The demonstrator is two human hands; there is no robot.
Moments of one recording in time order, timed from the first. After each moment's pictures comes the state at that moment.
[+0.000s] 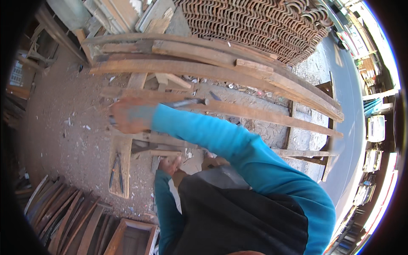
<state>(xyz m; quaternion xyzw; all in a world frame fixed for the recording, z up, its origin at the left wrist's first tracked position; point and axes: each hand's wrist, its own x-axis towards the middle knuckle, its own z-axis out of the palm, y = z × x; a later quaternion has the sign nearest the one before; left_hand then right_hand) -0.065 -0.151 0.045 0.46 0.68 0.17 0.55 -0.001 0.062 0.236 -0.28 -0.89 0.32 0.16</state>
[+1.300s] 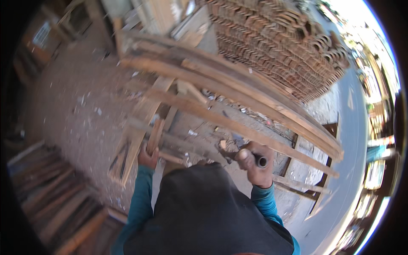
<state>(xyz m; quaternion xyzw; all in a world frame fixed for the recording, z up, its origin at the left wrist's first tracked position) -0.149 -0.160 0.043 0.45 0.77 0.34 0.31 0.206 -0.112 0.323 -0.48 -0.63 0.44 0.42</state>
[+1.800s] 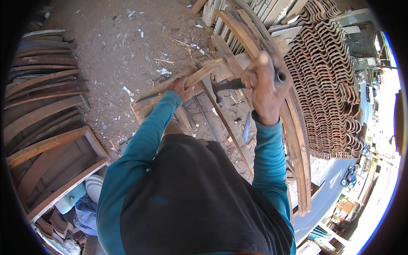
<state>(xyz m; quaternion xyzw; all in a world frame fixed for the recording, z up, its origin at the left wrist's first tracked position) -0.284 -0.132 0.024 0.44 0.82 0.28 0.24 -0.117 -0.028 0.326 -0.24 -0.64 0.58 0.45</state>
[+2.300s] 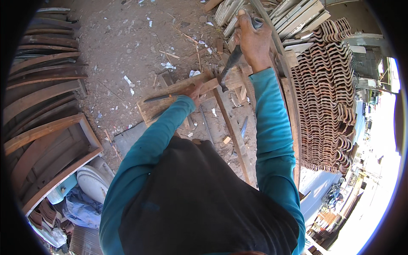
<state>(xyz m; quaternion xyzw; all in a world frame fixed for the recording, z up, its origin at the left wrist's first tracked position) -0.286 -0.118 -0.008 0.46 0.79 0.24 0.33 -0.281 0.062 0.267 -0.30 -0.71 0.54 0.34</state>
